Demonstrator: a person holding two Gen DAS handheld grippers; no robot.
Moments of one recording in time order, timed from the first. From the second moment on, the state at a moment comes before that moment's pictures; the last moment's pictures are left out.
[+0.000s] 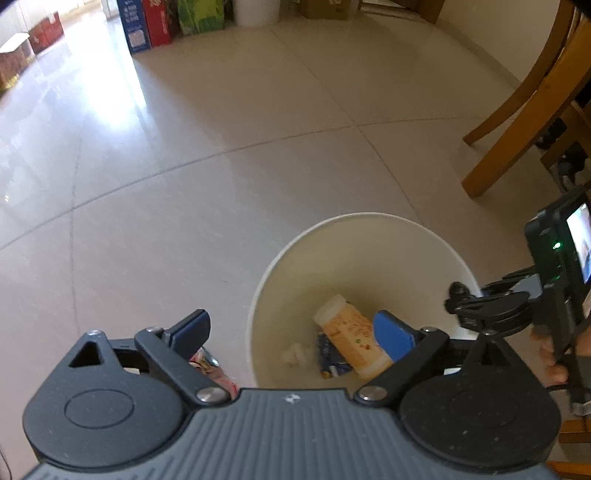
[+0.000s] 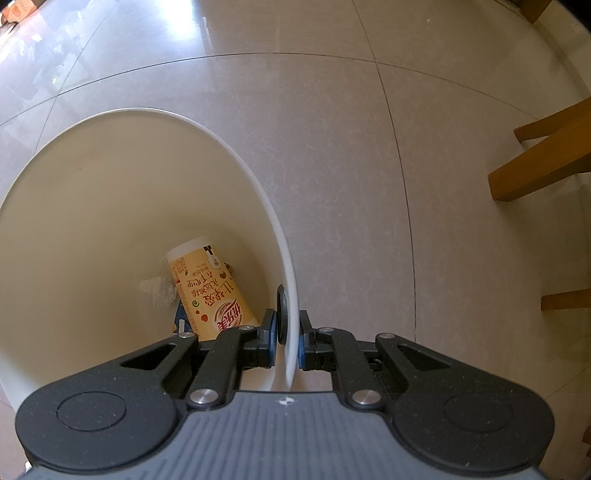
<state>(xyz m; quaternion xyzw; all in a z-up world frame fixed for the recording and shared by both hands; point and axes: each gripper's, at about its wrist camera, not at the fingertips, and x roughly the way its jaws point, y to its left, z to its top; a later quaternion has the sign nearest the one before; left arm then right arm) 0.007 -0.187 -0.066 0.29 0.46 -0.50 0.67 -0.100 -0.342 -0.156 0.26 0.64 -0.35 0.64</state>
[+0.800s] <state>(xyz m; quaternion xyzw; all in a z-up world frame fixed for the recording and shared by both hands) 0.064 -0.053 -0.169 0.25 0.54 -0.34 0.73 -0.098 -0.341 -0.158 0.25 0.64 -0.35 0.64</state>
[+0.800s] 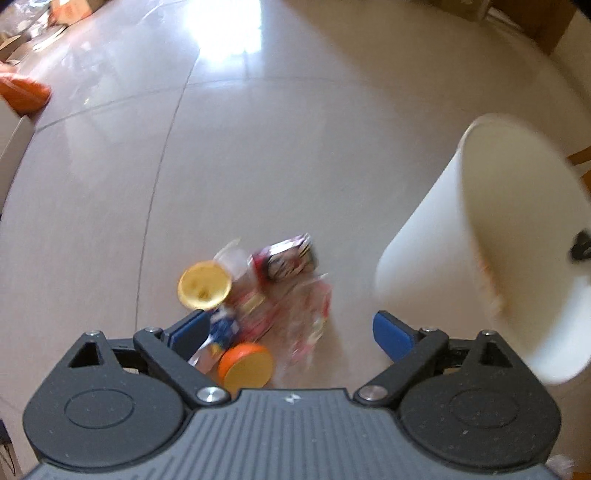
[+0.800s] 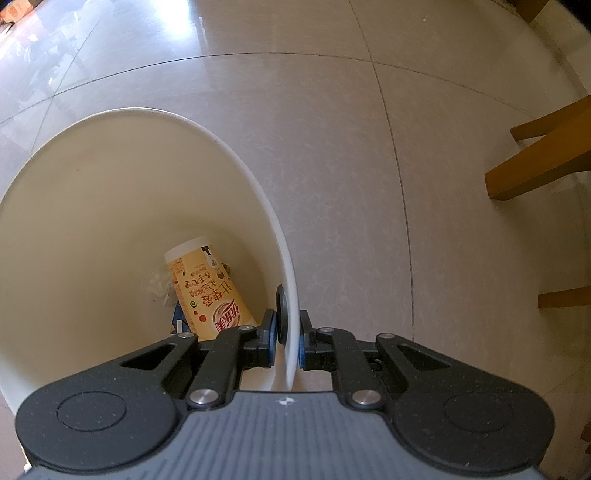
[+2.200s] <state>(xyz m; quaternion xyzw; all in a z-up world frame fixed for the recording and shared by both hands) 0.052 -0.016 -0.384 0.30 0.54 -0.20 0.76 -0.092 -0.334 -0.157 0.25 0.64 -0.37 0.63</state>
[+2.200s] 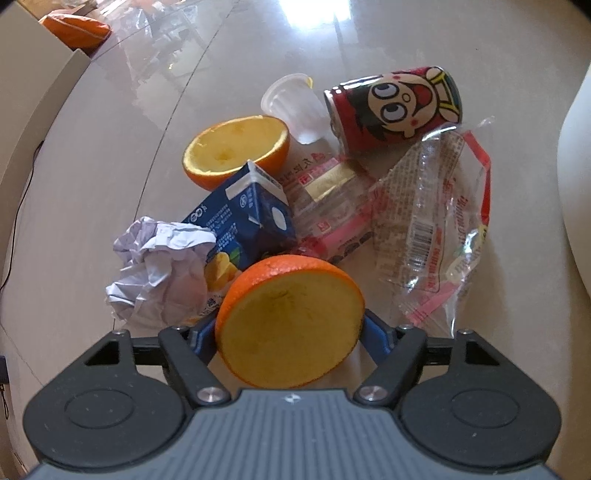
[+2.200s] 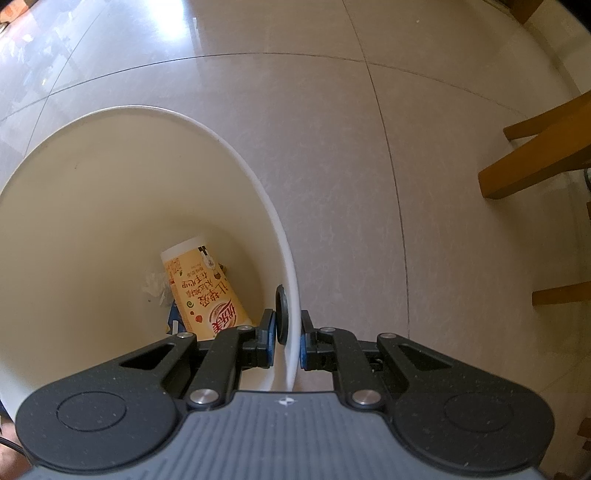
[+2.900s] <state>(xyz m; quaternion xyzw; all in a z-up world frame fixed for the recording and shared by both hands) 0.054 -0.017 -0.293 0.32 0.56 -0.32 0.70 -0.097 -0.338 -0.158 0.27 0.63 -0.39 0.62</state>
